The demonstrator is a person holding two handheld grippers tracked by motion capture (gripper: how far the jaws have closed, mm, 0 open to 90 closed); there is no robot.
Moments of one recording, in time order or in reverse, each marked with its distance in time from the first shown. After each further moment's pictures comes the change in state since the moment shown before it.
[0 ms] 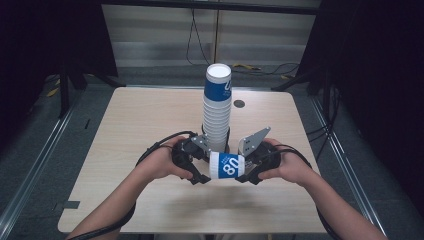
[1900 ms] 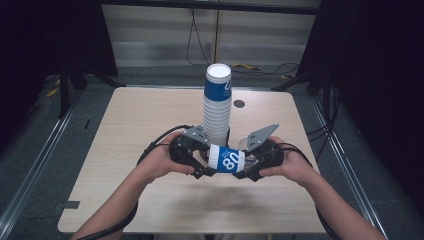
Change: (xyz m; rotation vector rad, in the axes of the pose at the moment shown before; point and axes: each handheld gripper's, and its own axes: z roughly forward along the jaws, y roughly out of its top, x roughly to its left) left arm 0.001 0.005 -0.012 -0.230 0.000 -0.027; right arm -0.002 0.000 -0.007 -0.140 0.016 0.037
